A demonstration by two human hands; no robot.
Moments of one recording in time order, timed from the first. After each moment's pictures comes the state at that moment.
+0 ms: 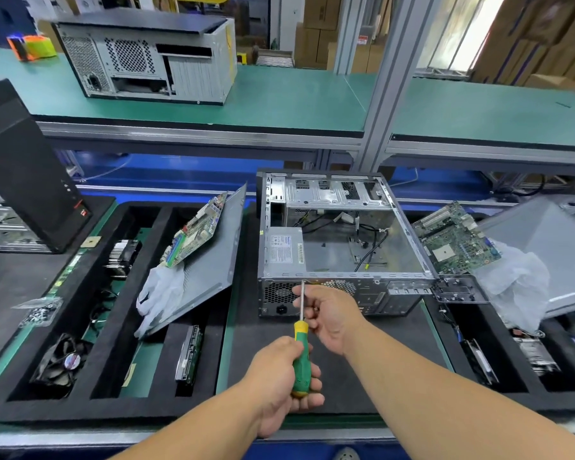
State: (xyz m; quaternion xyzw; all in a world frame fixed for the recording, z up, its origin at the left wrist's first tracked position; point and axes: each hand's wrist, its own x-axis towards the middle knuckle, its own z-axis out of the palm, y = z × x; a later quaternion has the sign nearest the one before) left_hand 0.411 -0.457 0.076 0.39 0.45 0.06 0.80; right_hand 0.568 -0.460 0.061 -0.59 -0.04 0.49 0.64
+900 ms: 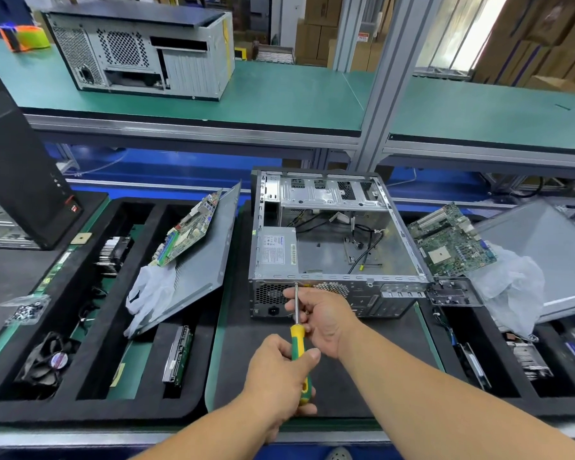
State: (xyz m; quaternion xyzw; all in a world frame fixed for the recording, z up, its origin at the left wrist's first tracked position) left_hand 0.427 -0.470 0.070 0.51 0.51 0.09 0.69; right_hand 0.572 -0.463 0.062 -0.59 -0.05 0.51 0.62
